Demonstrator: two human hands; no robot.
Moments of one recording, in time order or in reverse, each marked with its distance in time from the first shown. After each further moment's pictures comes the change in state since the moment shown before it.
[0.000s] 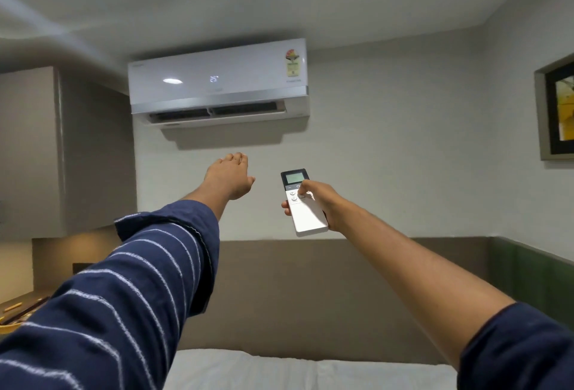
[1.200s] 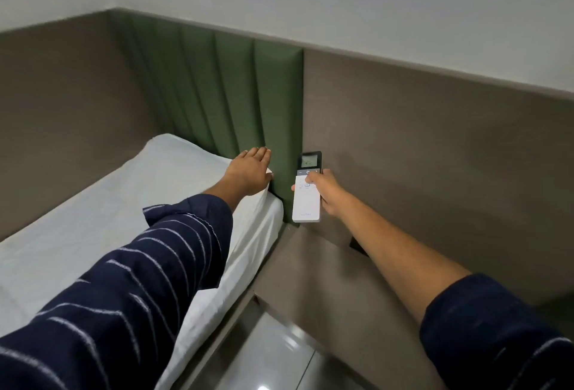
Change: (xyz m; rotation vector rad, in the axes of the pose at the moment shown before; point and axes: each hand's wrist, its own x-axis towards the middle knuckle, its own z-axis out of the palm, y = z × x) left_hand -0.346 0.677 0.131 -0.415 -0.235 1.396; right_hand -0.511 0.308 -0.391 0.212 1.386 0.360
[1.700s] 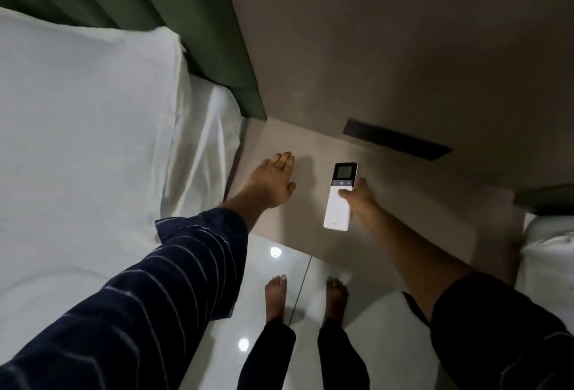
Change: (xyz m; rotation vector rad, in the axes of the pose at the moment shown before) left_hand 0.098 0.150 0.373 -0.095 -0.489 0.369; right_hand 0.175 0.400 -0.169 -0.307 0.477 0.518
